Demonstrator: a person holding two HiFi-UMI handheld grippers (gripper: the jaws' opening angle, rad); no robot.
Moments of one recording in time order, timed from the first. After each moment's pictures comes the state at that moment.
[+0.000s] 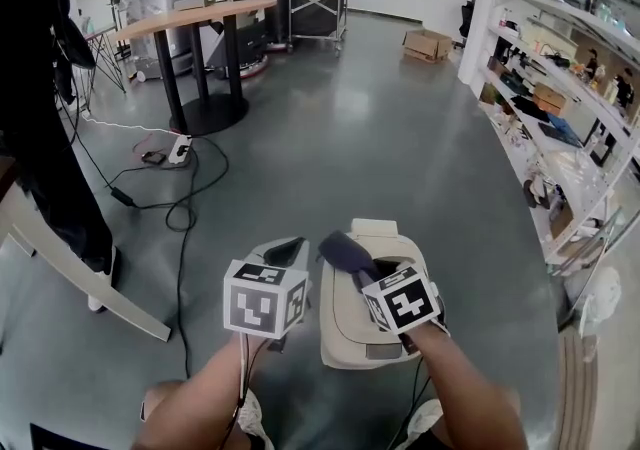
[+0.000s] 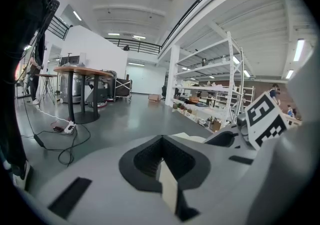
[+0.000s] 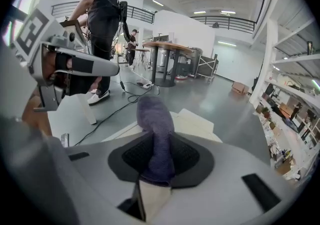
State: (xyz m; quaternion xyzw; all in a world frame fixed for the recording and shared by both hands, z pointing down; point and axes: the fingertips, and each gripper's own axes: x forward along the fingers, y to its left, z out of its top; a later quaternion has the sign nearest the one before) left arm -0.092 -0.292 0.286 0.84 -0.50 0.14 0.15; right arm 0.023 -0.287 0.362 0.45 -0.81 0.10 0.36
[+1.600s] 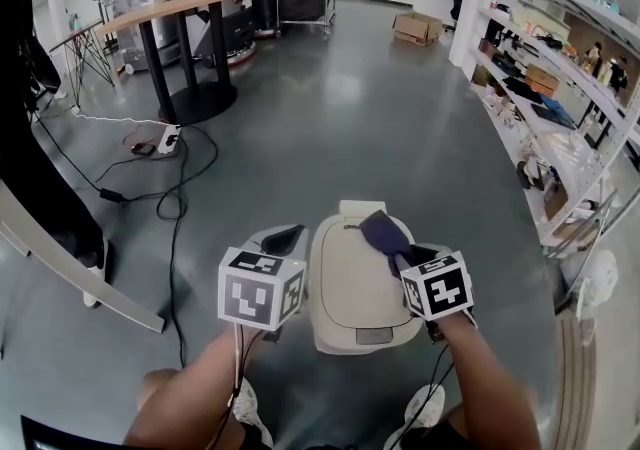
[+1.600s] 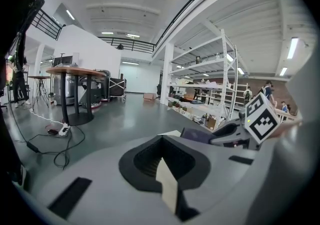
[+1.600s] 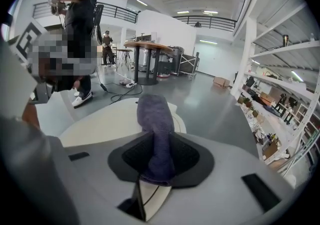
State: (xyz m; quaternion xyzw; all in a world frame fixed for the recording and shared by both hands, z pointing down) left arm -0.062 -0.285 0.290 0.86 -0.47 0.16 0.14; right arm 0.125 -0.278 0.363 0.53 -0.76 0.13 0.35
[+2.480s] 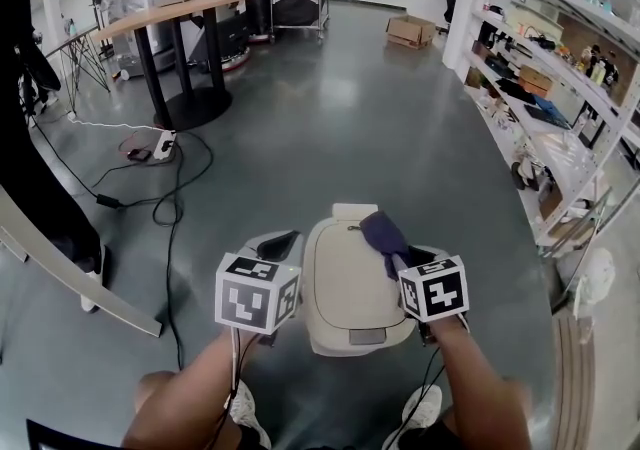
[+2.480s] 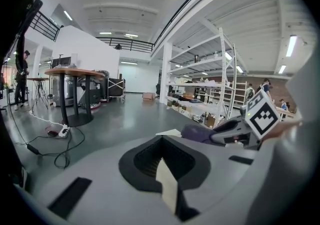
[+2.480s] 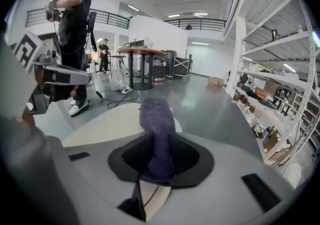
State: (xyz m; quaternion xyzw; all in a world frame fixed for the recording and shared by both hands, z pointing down) left arm -0.059 -0.280 0.292 0.86 -0.47 0.16 0.13; right arm 0.133 -0.274 0.355 0.56 -0.75 0.14 0.31
